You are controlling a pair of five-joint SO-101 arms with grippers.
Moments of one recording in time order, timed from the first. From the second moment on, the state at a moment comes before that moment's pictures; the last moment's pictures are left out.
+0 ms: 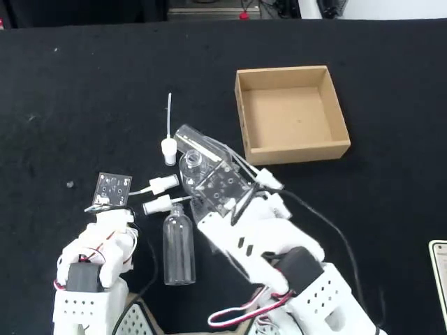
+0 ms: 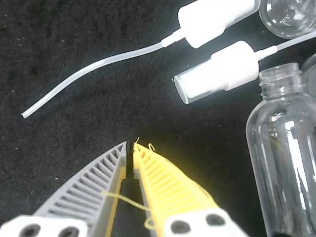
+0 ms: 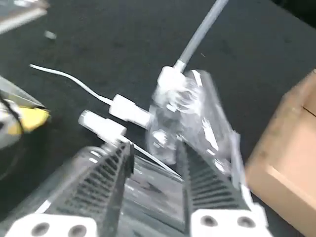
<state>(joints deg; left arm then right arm) -2.8 -104.4 96.1 72.8 -7.5 -38.4 -76.7 70.5 51.2 10.2</state>
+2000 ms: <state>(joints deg) -2.8 -104.4 96.1 72.8 -7.5 -34.3 -35.2 75.3 1.9 5.9</state>
